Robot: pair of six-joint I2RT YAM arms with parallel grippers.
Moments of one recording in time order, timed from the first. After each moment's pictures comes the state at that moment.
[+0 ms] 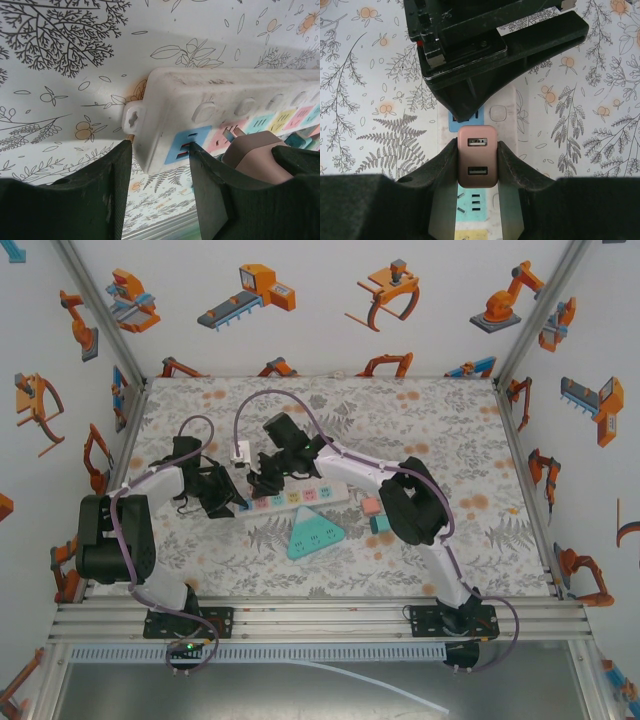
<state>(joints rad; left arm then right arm) -0.08 1.59 0.86 -0.52 0.36 -0.53 0.87 2.21 1.78 -0.36 -0.69 -0.62</state>
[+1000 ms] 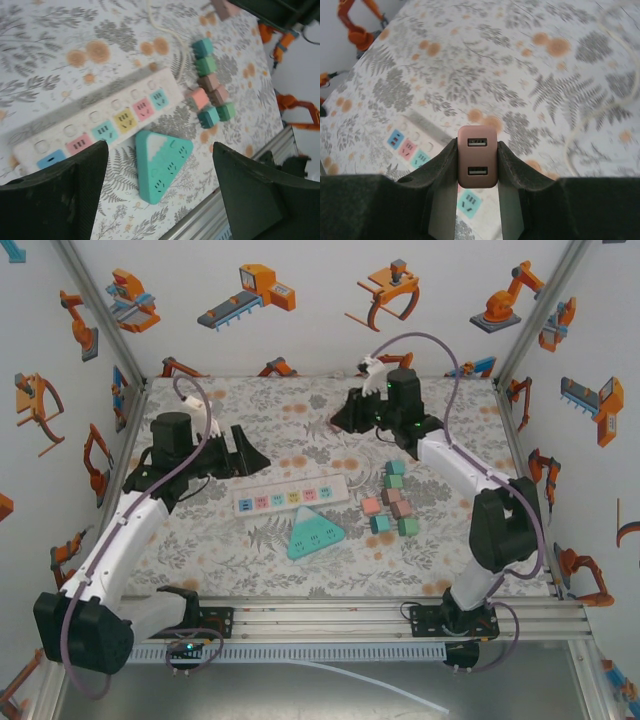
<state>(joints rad) -0.29 1.11 0.97 -0.38 0.50 -0.38 0.37 1.69 1.28 0.01 -0.52 0.22</state>
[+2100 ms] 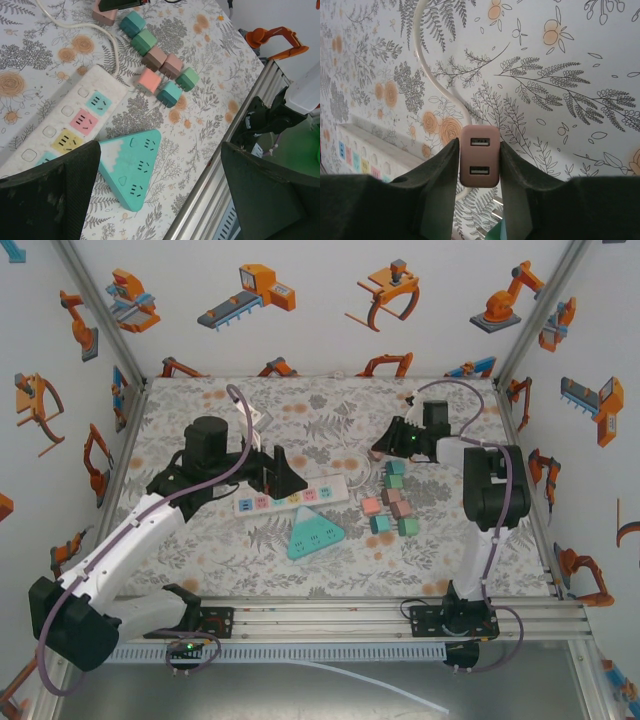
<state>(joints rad) -0.55 1.14 0.98 -0.29 0.55 -0.25 0.10 2.00 1.19 0.08 -0.65 0.37</state>
